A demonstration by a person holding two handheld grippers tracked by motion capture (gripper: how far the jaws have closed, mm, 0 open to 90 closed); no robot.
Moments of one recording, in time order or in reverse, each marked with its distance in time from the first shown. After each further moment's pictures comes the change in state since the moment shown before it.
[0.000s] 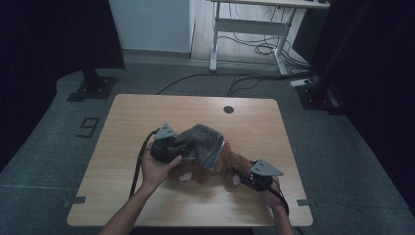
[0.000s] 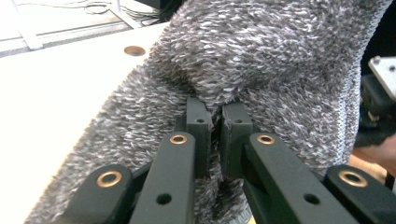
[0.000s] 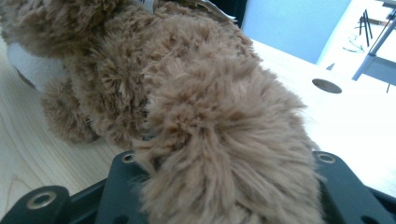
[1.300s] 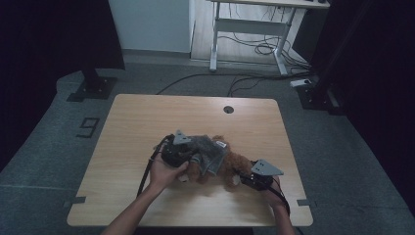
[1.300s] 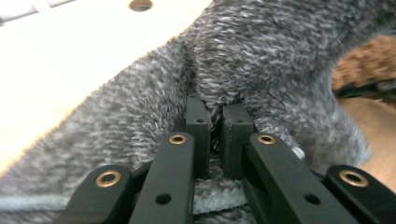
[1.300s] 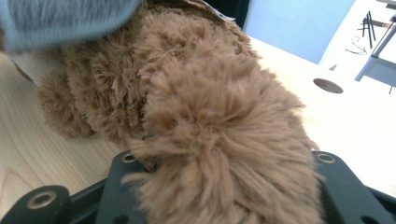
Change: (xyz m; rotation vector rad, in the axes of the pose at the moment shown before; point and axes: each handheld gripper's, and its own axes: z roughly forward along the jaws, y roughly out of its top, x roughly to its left) left arm 0.007 -0.030 0.021 0.155 0.114 0.057; right arm -0.004 -0.004 0.001 0.006 0.008 -0.007
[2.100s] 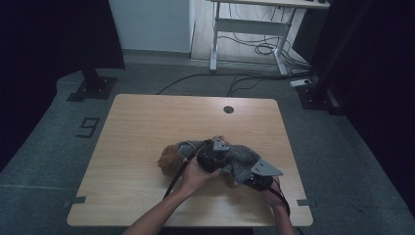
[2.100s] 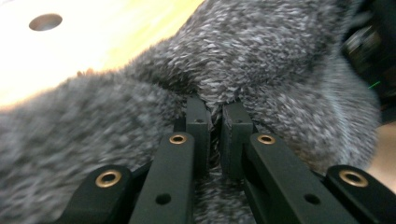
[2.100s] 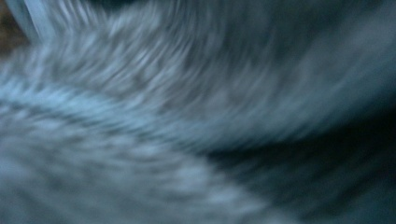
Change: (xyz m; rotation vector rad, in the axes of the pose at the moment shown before) left arm -0.081 0.032 0.066 0.065 -0.131 0.135; right arm 0.000 -0.001 0.001 0.000 -0.002 -0.008
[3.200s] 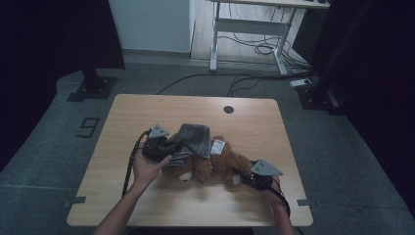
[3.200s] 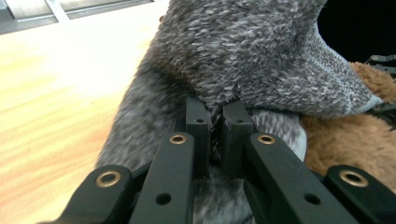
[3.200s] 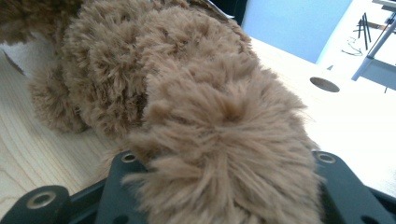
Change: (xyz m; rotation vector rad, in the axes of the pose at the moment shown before) left arm 0.094 -0.053 -0.100 -0.142 0.113 -0.210; right arm -0.002 -0.002 0.002 -0.003 -0.009 -0.003
